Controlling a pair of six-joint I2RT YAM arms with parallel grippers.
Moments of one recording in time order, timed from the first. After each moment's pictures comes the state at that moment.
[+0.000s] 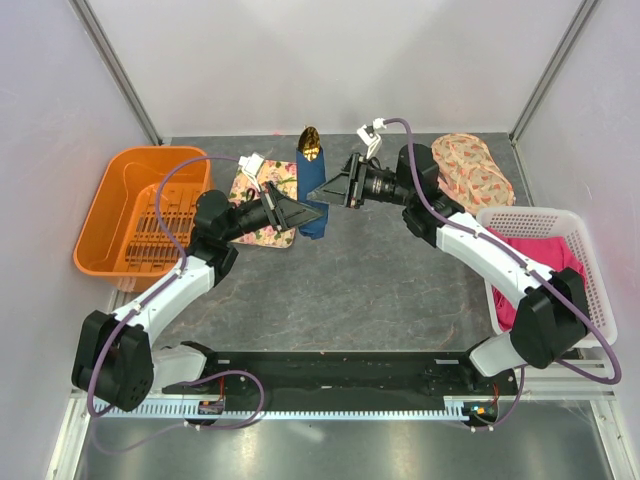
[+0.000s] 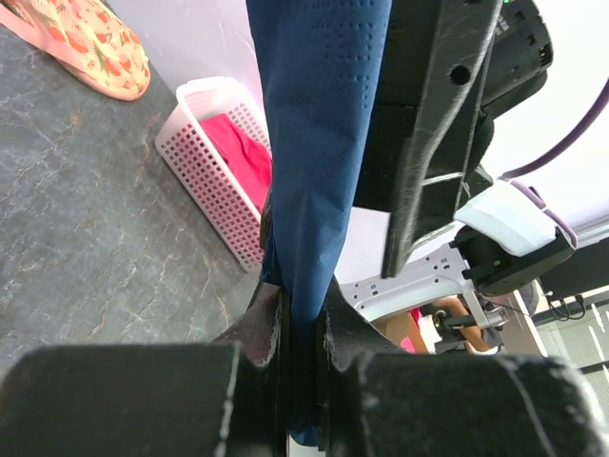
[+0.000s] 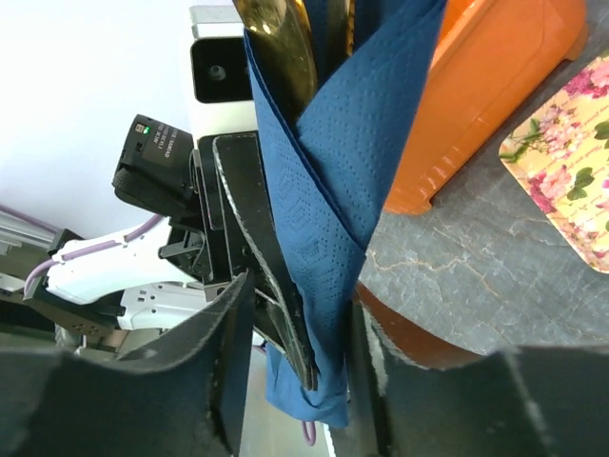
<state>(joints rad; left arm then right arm) -0.39 1.22 0.74 0.64 0.79 -1.09 0.55 1.48 1.20 0.26 -0.73 0.92</state>
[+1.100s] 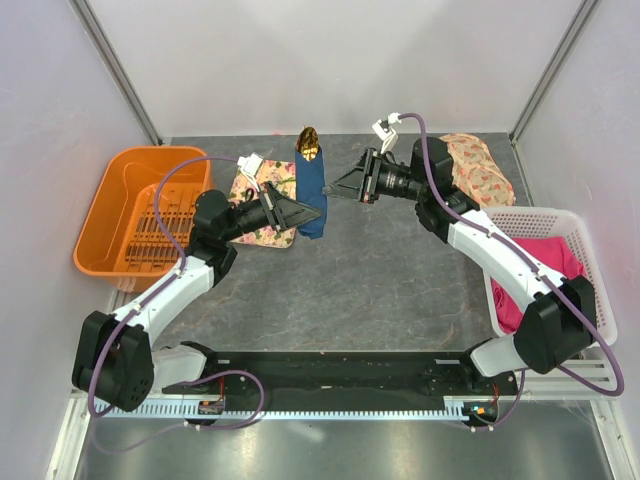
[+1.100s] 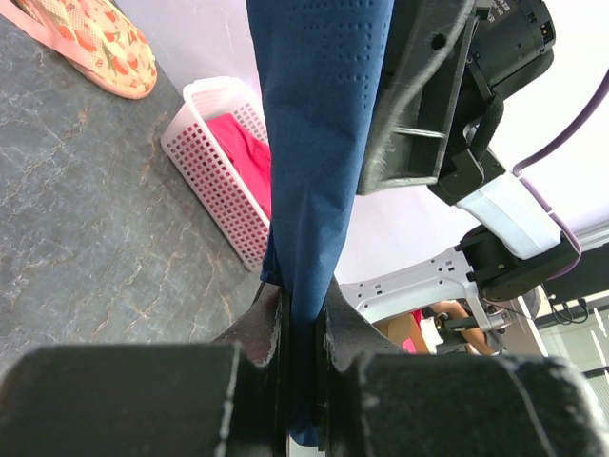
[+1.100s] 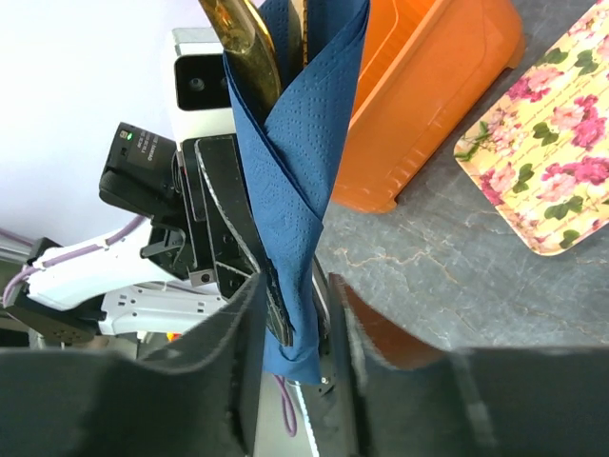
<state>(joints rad) -0.38 1.22 0.74 0.63 0.79 -1.08 0.48 1.44 1.22 0.14 -0.75 0.85</state>
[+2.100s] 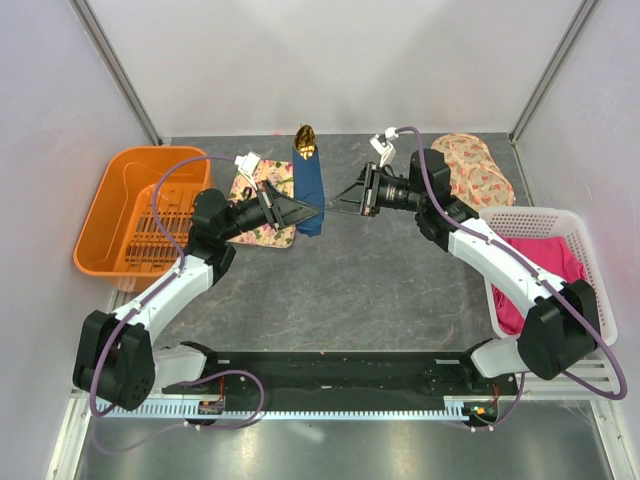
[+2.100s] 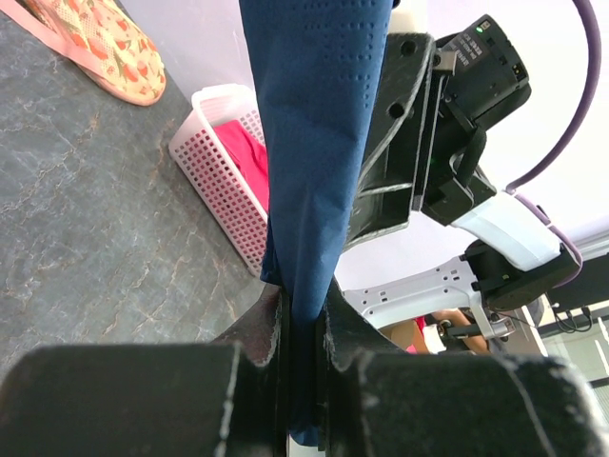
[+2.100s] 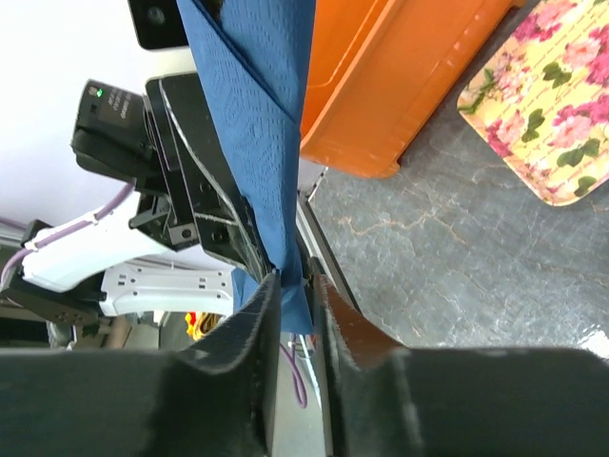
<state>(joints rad) -0.36 1.22 0.74 0.63 0.79 -1.08 0.49 1.41 1.13 0.13 -0.77 0.86</state>
